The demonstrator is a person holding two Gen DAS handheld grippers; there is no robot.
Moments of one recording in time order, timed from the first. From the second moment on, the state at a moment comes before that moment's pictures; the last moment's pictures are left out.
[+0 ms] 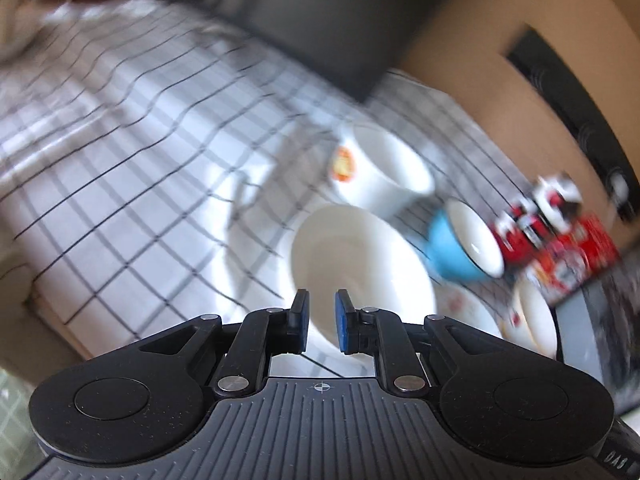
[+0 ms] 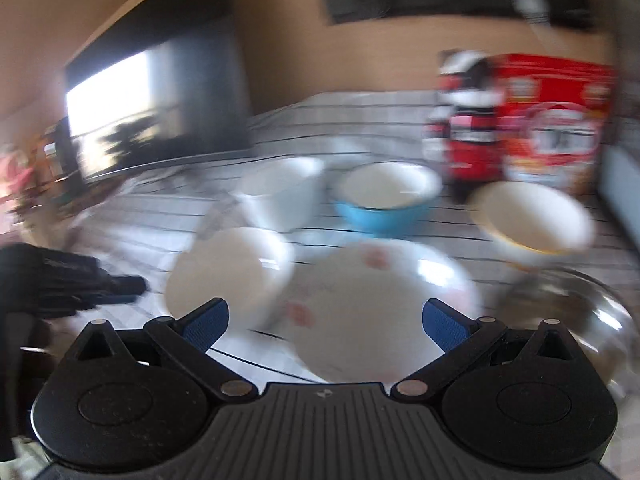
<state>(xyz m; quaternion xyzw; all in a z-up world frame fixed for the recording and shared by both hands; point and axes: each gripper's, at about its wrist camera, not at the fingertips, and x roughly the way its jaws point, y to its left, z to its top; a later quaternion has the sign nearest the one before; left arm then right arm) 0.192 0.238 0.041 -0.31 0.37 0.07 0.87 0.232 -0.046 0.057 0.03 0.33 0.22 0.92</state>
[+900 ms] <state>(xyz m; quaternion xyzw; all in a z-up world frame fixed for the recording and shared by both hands) 0.240 0.238 -0.035 -0.44 0.43 0.13 0.78 0.462 0.098 -0.037 -0.04 0.58 0.41 0.70</state>
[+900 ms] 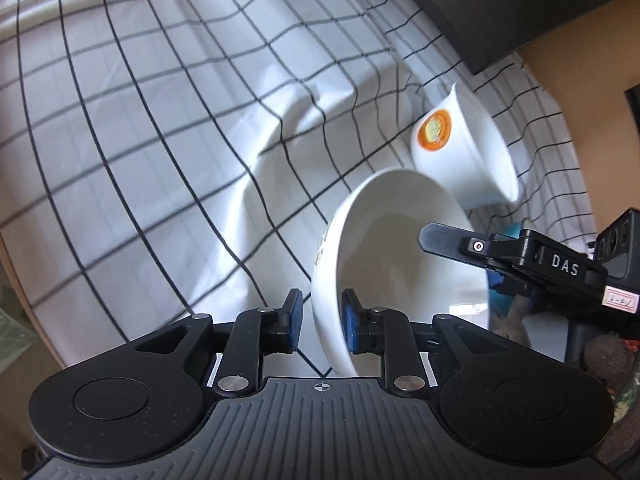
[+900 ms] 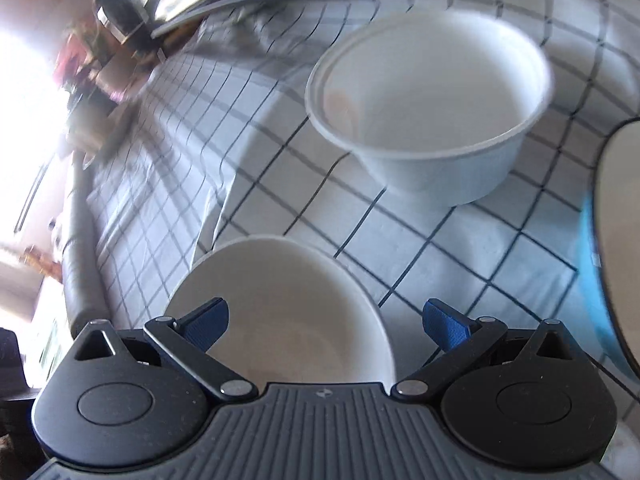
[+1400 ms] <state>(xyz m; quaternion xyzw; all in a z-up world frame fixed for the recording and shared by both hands) 0.243 0.230 -0.046 -0.45 0.42 0.15 0.78 0.464 0.125 -0.047 -0.16 0.62 0.42 0.64</state>
